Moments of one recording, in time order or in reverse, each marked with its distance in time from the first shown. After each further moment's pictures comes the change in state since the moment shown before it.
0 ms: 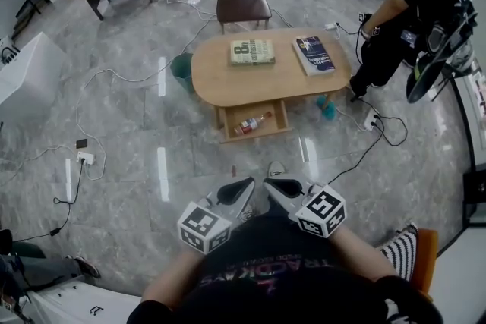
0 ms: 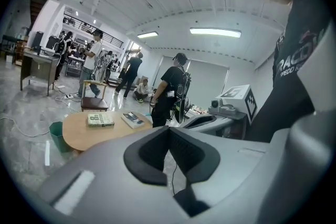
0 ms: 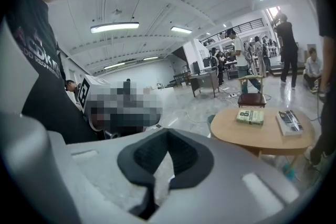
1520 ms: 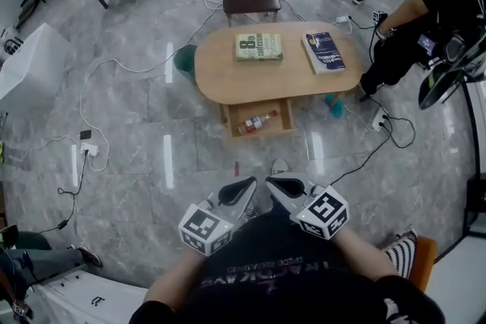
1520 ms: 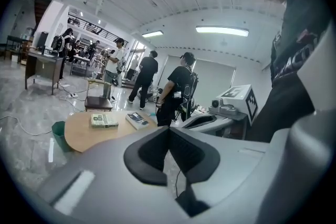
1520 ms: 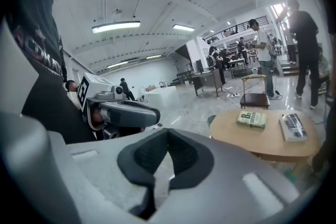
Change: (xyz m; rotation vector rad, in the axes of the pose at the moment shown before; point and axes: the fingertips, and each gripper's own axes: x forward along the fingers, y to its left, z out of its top) left arm 0.044 0.034 0.021 -0.026 0.003 0.056; right arm 0.013 -0.055 0.022 -0.015 0.021 0.044
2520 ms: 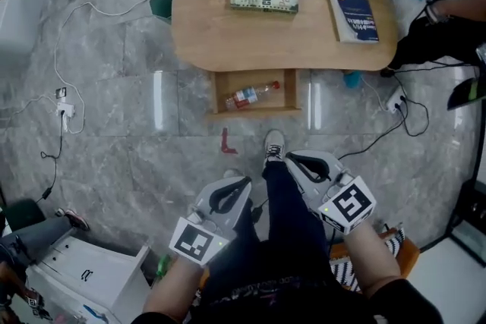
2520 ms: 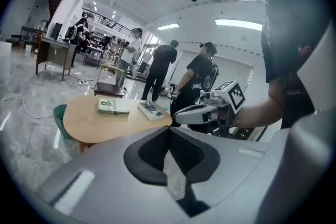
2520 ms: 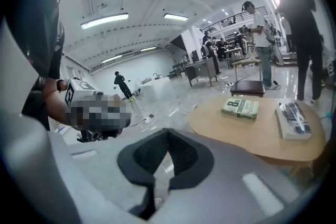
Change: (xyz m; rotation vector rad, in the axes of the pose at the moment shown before) left arm 0.145 0.128 -0.087 -0.084 0.011 0.111; right arm 0.078 -0.230 -0.081 0.025 0.083 0.002
